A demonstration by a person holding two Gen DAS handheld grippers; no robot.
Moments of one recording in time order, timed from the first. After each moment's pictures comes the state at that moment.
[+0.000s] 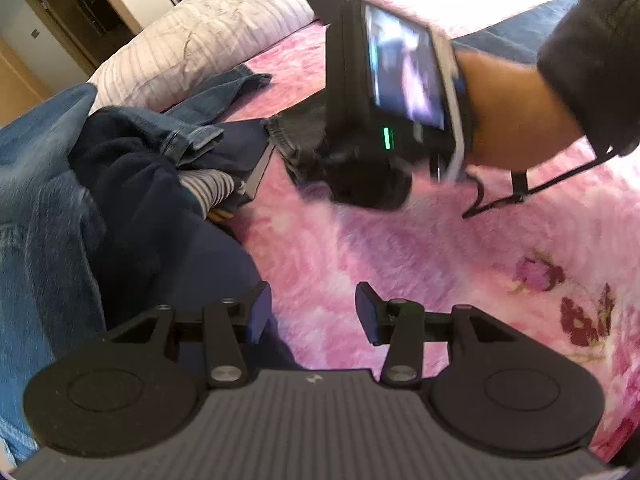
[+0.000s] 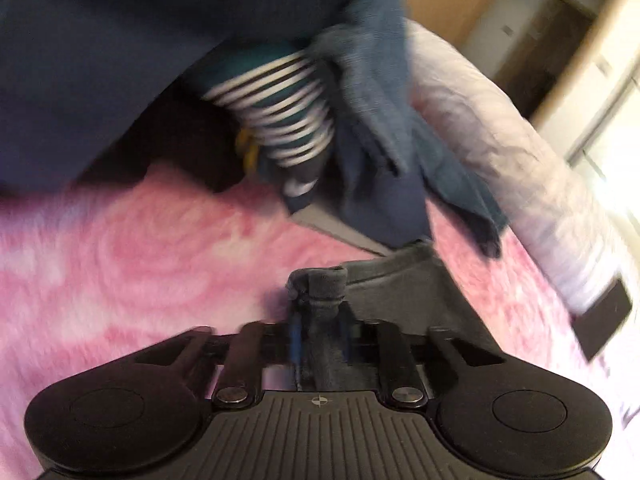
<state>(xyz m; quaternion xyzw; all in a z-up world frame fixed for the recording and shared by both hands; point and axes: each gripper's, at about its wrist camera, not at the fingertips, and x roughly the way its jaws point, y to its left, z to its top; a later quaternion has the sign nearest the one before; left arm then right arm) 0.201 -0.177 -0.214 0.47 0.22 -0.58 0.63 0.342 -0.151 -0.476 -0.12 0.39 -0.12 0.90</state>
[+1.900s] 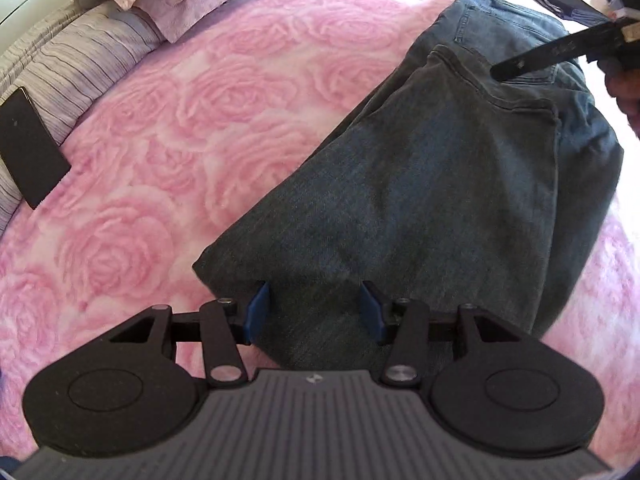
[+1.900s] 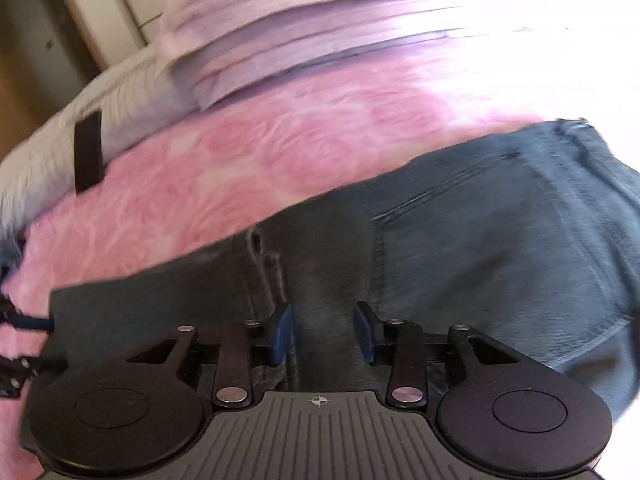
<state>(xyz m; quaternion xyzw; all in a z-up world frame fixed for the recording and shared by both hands) -0.016 -0.498 -0.296 0.49 0.20 -0.74 0.42 -0.162 -0.434 -0.454 0.36 0.27 -0.50 0.75</state>
